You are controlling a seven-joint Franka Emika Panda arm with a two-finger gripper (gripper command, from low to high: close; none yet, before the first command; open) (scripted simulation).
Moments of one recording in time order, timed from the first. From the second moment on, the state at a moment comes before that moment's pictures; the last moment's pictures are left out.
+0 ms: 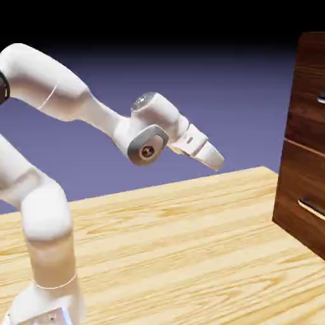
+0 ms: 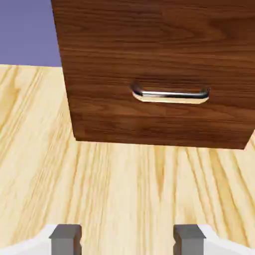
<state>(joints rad) 0.04 -0.58 -0.02 -2.79 -0.04 3.03 0.69</state>
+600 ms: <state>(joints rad) 0.49 -0.75 -0.33 -2.51 -0.60 2.95 -0.09</state>
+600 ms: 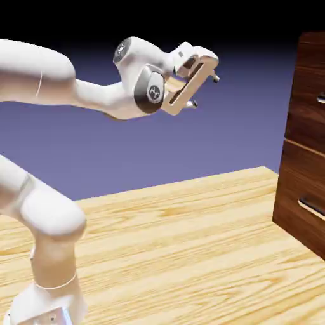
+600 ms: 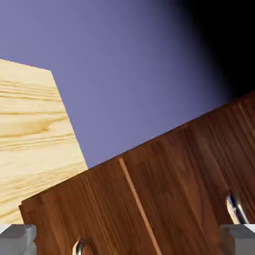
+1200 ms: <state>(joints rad) 0.93 -0.92 -0.64 -2.22 -1.16 2.87 -0.88</state>
